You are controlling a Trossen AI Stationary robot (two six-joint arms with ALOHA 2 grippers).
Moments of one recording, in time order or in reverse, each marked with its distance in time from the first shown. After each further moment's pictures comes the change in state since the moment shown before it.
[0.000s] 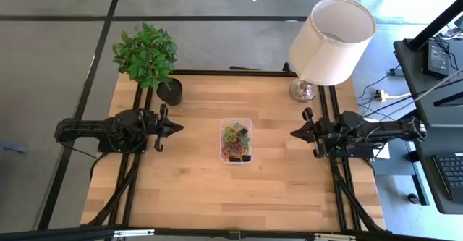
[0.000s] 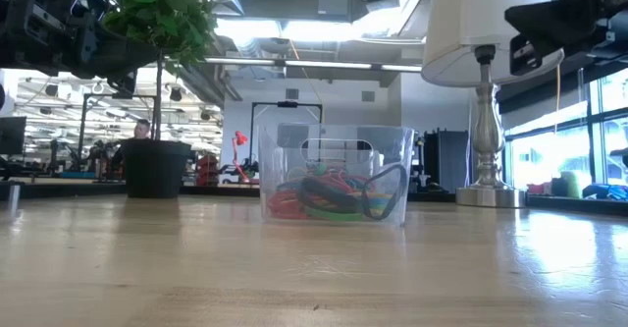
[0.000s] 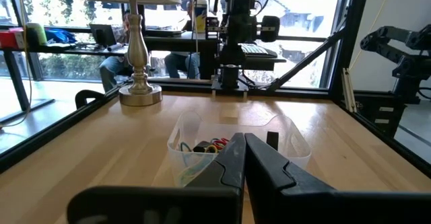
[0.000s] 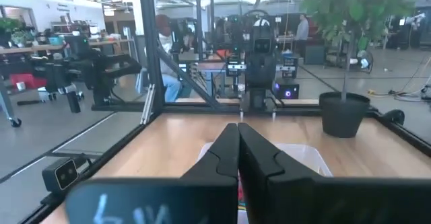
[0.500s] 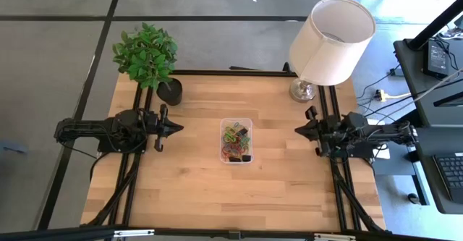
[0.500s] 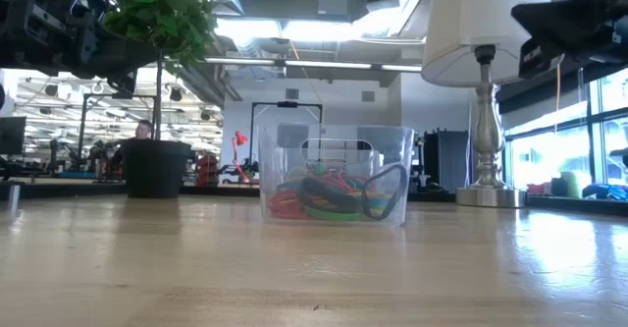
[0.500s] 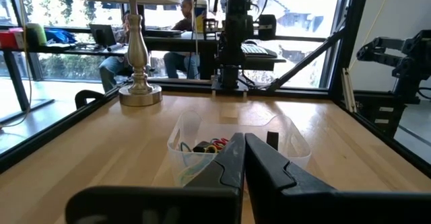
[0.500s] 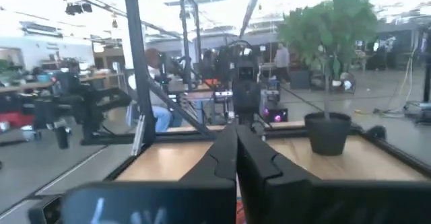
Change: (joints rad) left arm 0.000 0.000 0.000 0.000 0.000 0.000; right arm 0.000 -0.211 -0.069 -0.014 0.056 0.053
